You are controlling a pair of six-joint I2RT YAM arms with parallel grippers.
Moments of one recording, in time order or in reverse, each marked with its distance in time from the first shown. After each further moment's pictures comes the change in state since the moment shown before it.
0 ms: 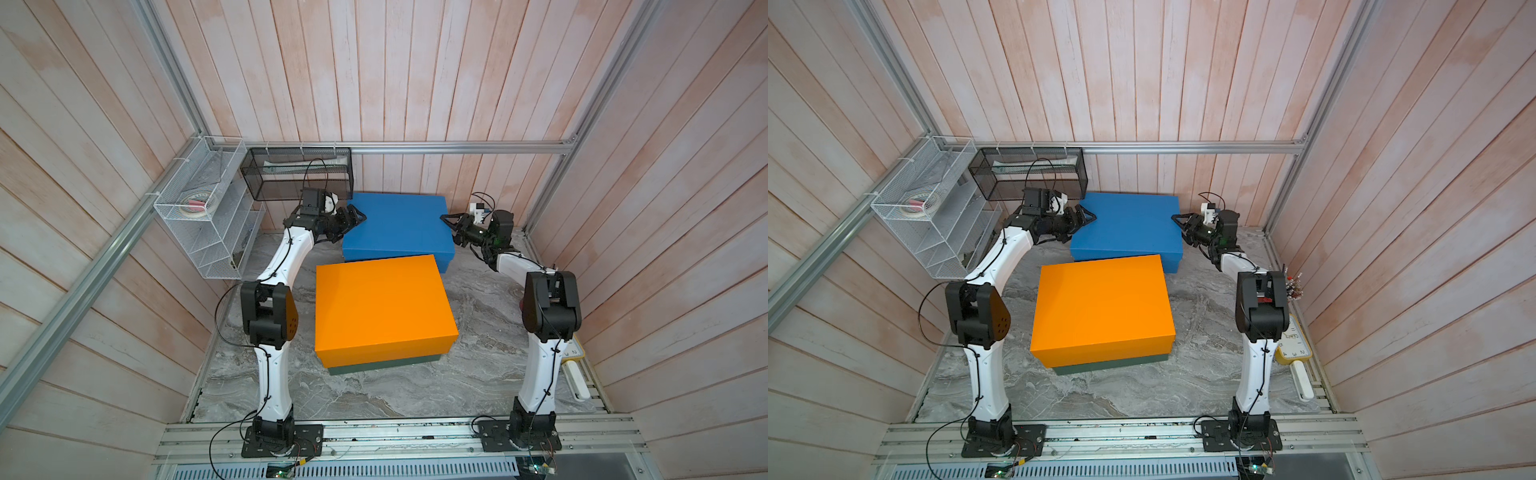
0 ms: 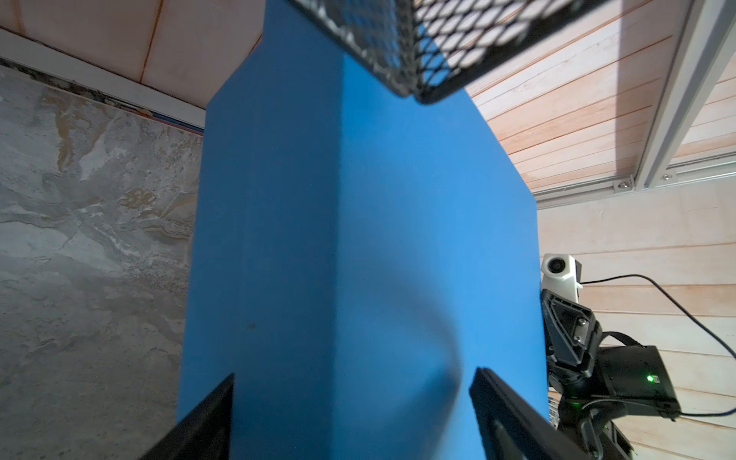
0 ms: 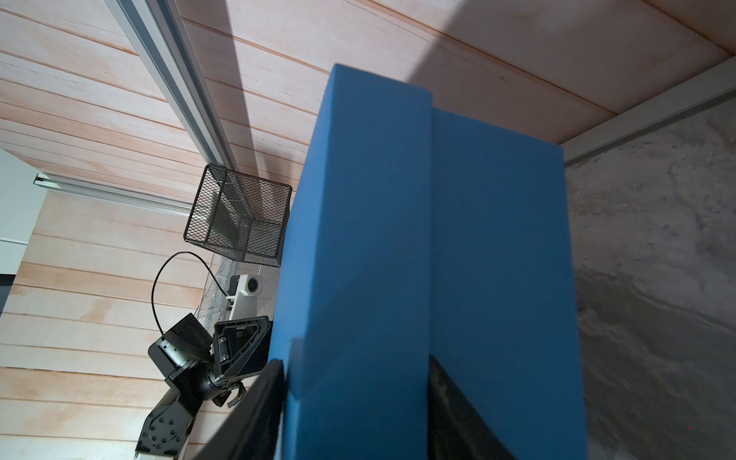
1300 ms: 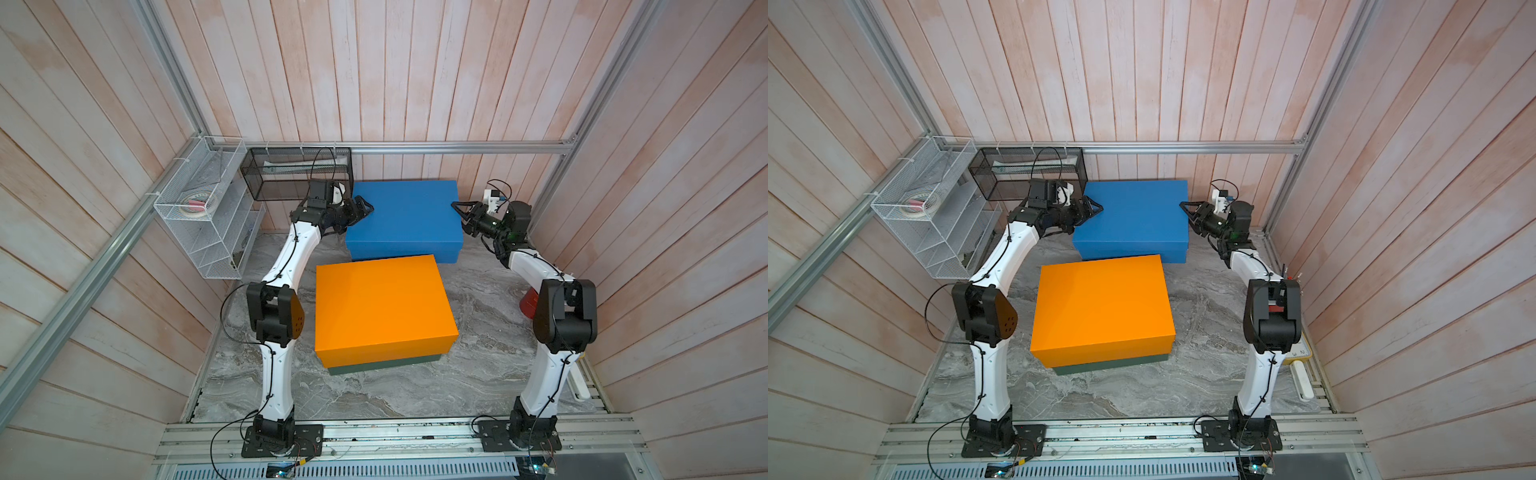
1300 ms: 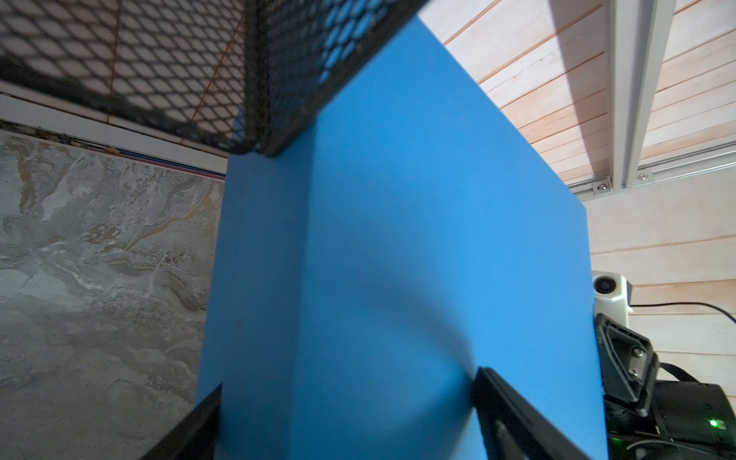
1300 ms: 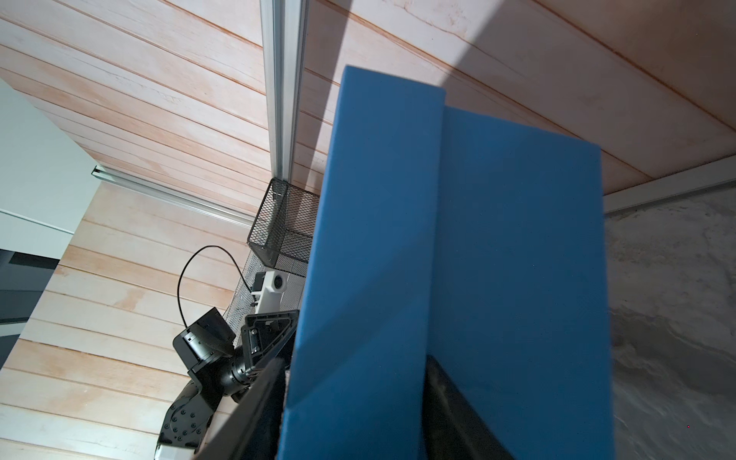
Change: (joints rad) left arm -0.050 0.034 0.157 -0.054 -0.056 -0.004; right arm -0.031 -0.138 -0.016 -0.001 0.007 0.000
